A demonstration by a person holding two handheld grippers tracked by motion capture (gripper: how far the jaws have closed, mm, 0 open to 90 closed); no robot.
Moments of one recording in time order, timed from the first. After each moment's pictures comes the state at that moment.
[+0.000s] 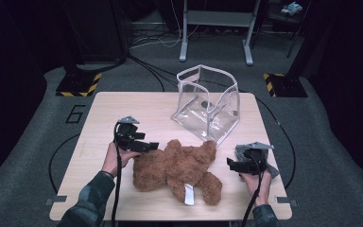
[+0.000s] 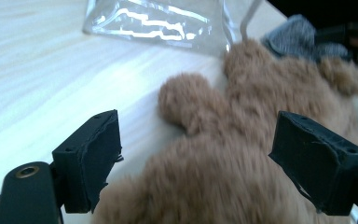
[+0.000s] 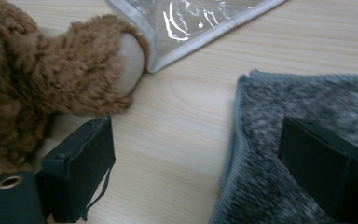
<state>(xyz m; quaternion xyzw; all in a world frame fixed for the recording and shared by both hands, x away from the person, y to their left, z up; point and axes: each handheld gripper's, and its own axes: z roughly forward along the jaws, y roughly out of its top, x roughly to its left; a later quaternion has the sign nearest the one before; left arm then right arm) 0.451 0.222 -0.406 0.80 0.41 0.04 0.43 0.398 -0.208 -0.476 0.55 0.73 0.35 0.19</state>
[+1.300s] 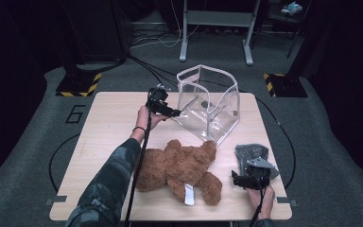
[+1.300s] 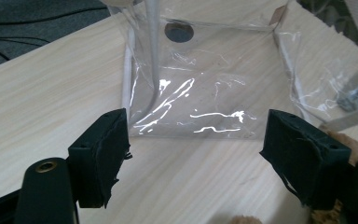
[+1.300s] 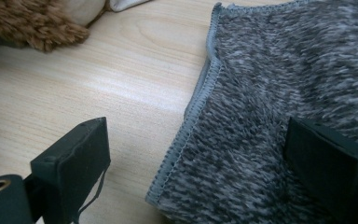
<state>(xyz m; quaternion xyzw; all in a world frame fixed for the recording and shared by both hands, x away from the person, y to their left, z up) 0.585 0.141 -0.394 0.84 0.39 0.11 0.37 0.370 -0.224 -0.527 0.54 0.74 0.33 0.25</state>
